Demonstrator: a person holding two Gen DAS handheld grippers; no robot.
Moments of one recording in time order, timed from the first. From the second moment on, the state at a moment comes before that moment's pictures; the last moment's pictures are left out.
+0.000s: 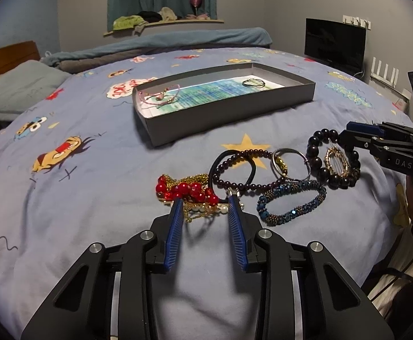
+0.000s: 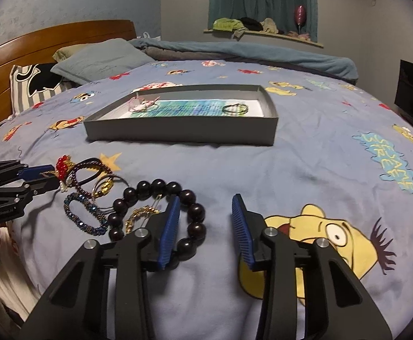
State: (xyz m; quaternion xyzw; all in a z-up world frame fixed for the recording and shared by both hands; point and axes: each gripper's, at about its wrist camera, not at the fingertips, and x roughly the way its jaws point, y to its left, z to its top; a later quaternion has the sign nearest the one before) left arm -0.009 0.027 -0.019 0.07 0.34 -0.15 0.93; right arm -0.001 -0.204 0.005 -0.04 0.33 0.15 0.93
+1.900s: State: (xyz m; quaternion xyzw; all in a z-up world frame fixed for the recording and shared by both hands) left arm -0.001 0.045 0.053 0.06 0.24 -0.13 0.96; right arm -0.008 -0.197 0.069 -0.03 0.22 0.16 0.96
